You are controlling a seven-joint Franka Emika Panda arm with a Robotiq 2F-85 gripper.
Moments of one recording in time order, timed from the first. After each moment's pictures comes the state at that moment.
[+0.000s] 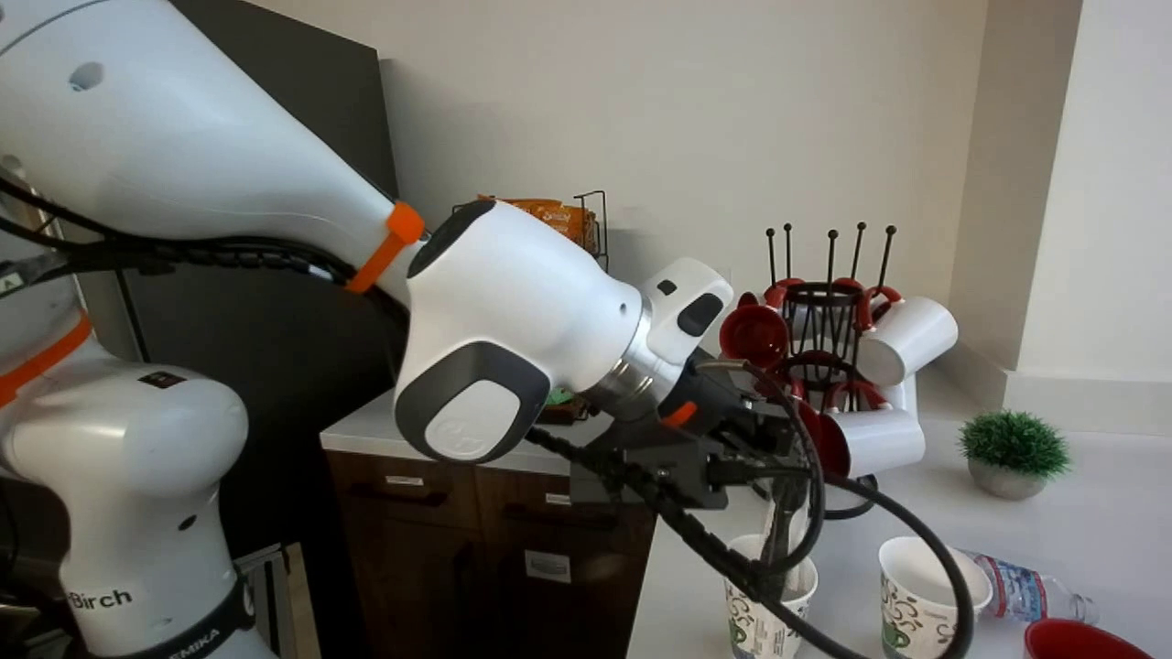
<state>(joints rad) 0.65 -0.40 -1.39 -2.63 -0.28 3.34 -0.92</state>
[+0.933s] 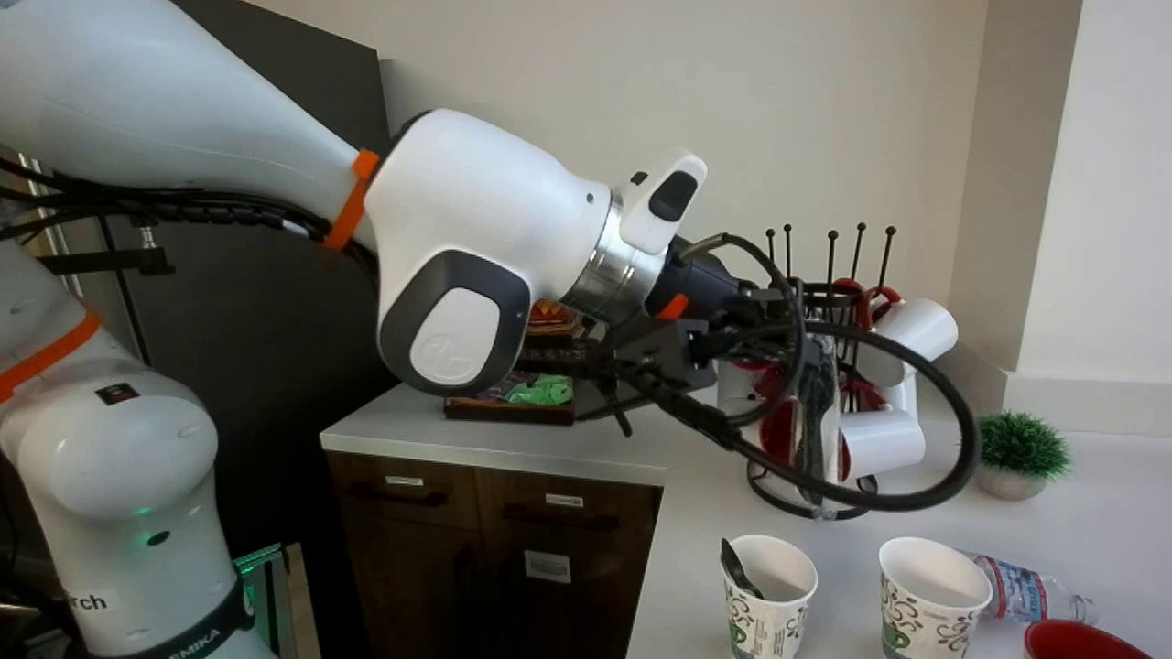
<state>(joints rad) 0.35 -0.43 -1.04 -2.61 -0.26 3.39 -0.83</state>
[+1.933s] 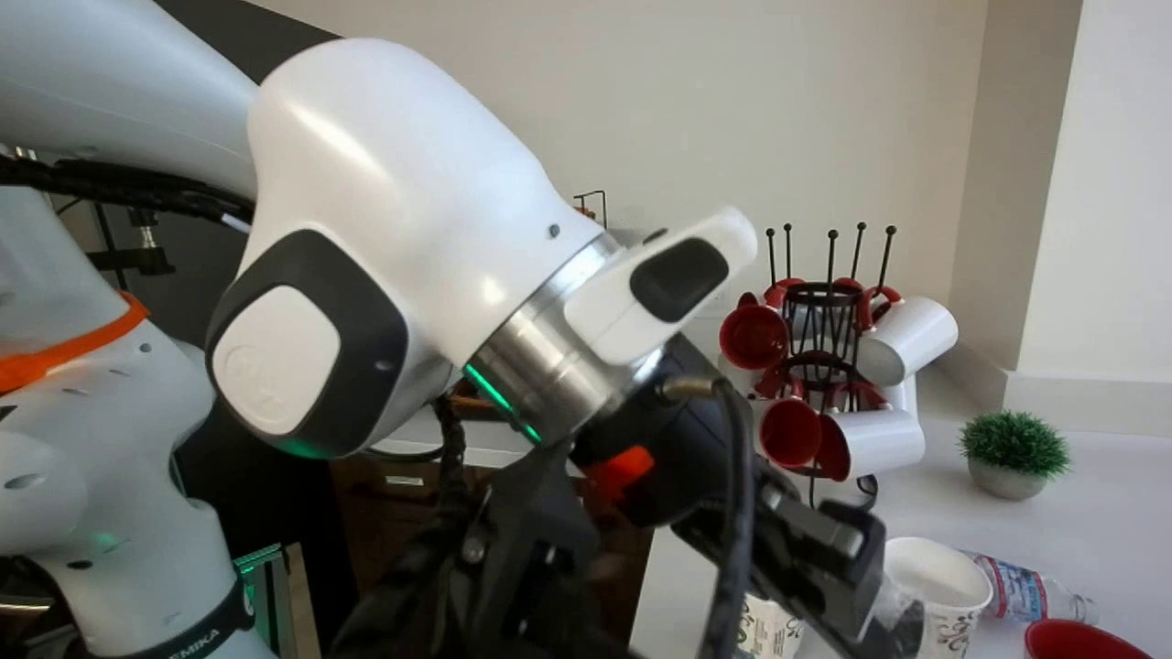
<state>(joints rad) -0.33 -0.28 -0.71 -2.57 -0.28 3.09 -0.77</state>
